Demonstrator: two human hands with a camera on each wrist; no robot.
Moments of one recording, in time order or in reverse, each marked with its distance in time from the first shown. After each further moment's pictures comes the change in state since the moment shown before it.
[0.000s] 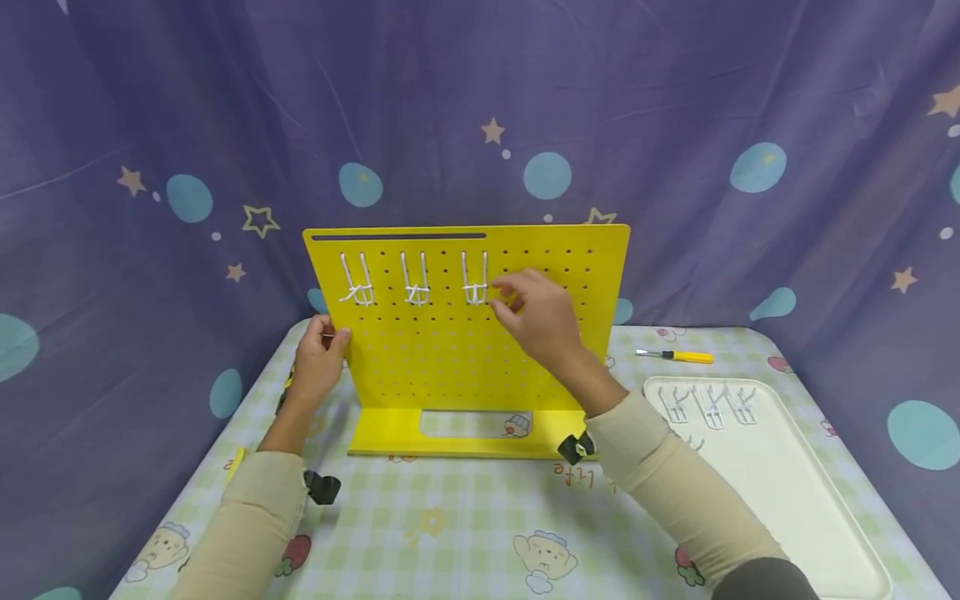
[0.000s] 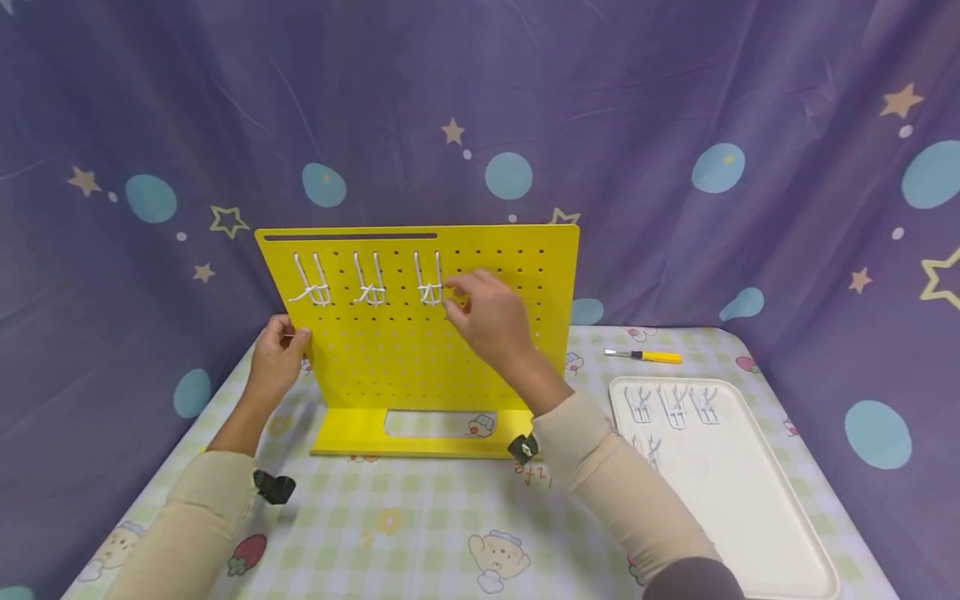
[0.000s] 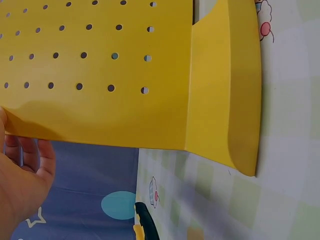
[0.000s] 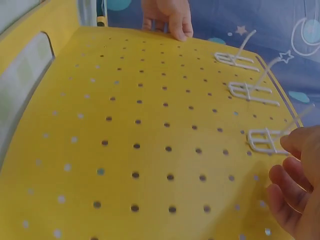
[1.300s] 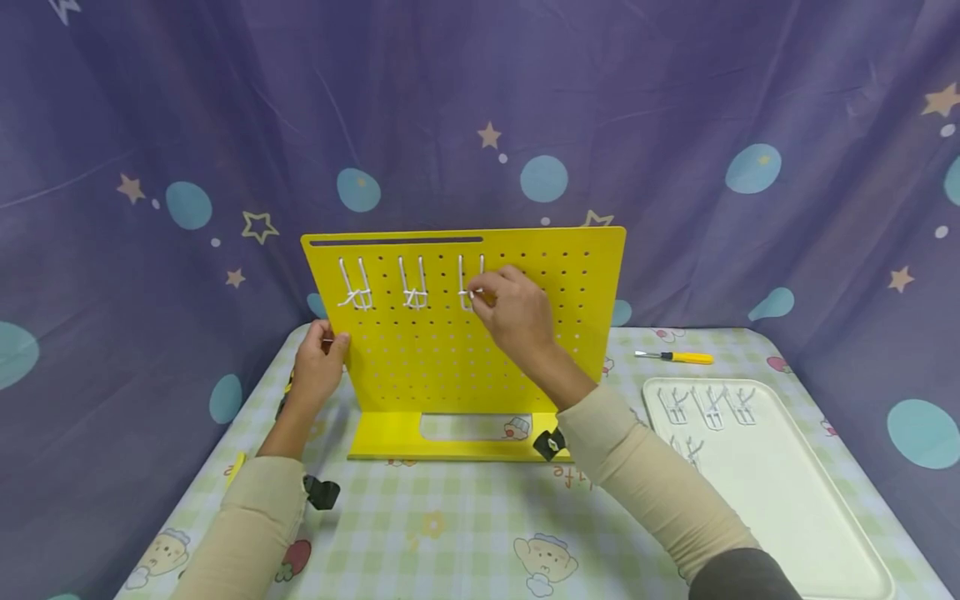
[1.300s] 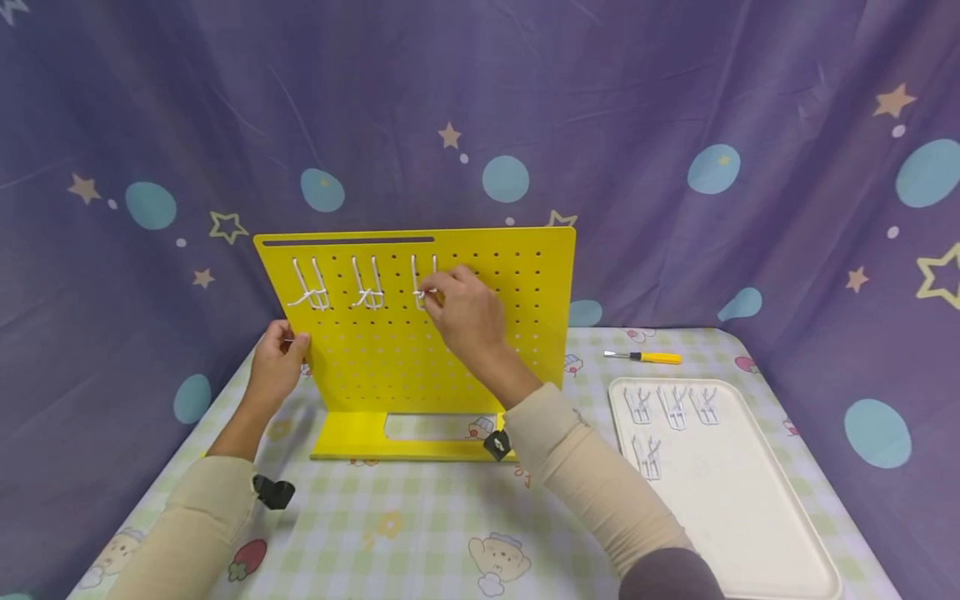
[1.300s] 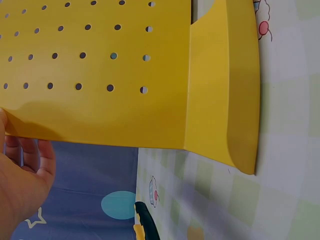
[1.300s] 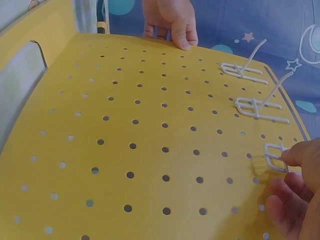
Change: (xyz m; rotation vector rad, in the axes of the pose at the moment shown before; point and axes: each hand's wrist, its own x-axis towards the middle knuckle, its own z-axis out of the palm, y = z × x) left_hand -0.001 0.001 0.000 0.029 -0.021 -0.011; right_hand 0.015 -0.021 0.019 -0.103 0.023 0.099
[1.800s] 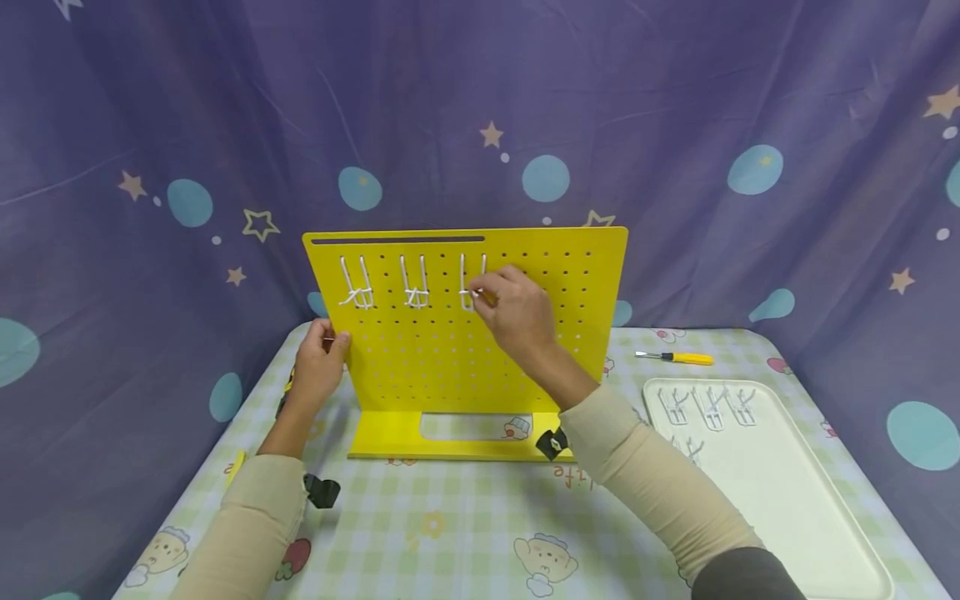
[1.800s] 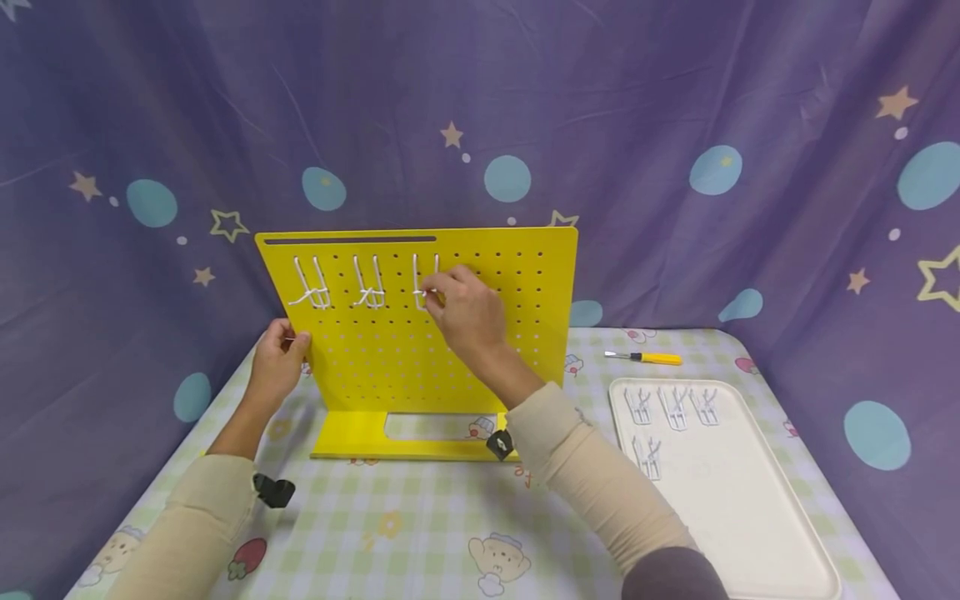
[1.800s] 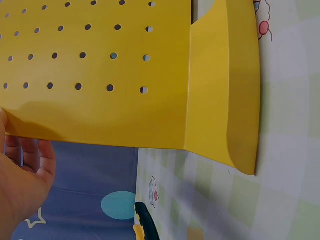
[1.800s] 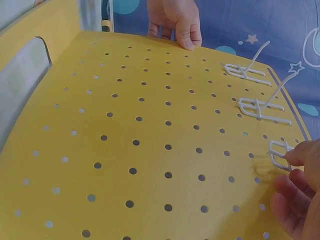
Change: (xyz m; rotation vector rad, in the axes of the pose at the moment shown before) left_hand -0.003 0.001 -0.002 -0.004 -0.018 0.001; right_hand -0.001 0.001 0.001 -0.010 0.062 -0.096
